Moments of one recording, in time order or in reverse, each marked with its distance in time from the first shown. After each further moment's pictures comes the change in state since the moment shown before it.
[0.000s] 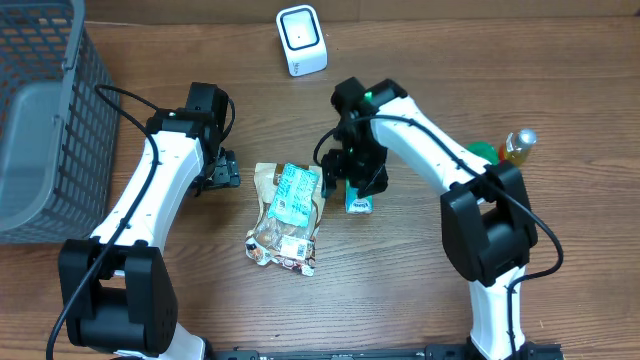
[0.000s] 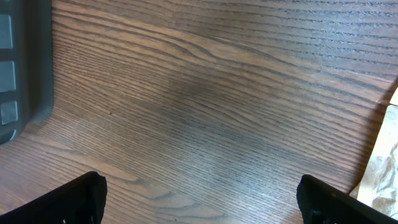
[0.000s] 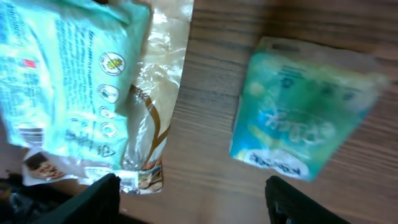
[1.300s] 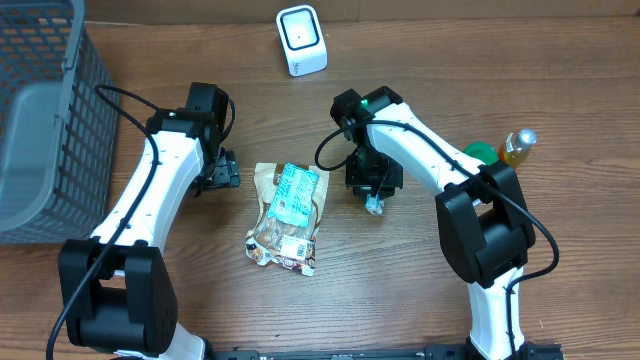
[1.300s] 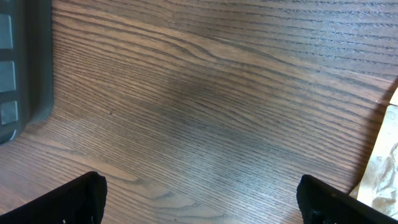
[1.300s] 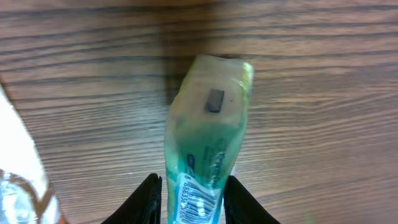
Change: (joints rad) left arm 0.000 0.000 0.000 0.000 0.000 0.000; right arm 0.027 0.000 -0.064 -0.033 0.356 0.221
